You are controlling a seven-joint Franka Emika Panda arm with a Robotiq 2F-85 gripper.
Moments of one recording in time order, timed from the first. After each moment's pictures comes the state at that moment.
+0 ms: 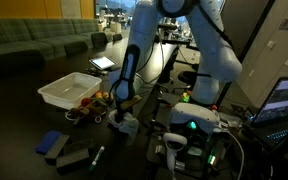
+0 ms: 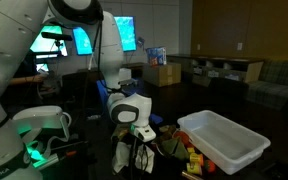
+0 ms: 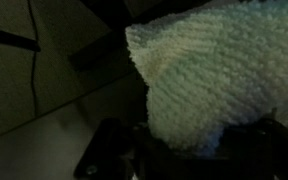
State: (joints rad) arm 0.23 0.66 -0.06 -2.39 0.21 2.82 0.42
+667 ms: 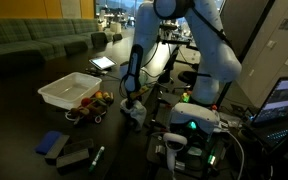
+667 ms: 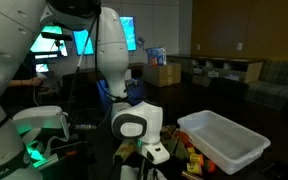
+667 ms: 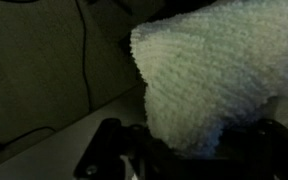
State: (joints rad) arm 0.22 0.67 -0.30 -2.43 0.09 2.84 0.41
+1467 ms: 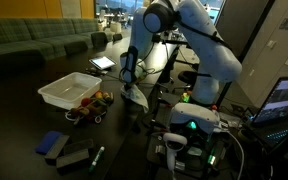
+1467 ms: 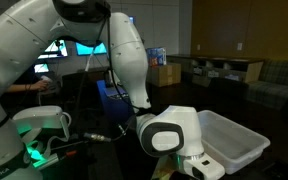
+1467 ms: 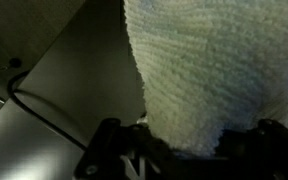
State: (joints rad) arm 0.23 0.84 -0.58 -2.17 0.02 2.90 0.45
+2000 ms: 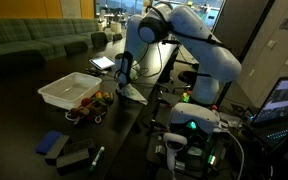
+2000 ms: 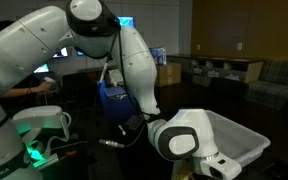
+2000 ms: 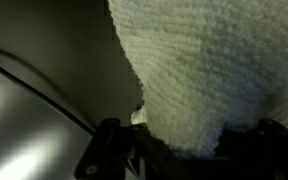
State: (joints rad) arm 0.22 0.98 -0.59 -1.99 0.03 2.93 0.49
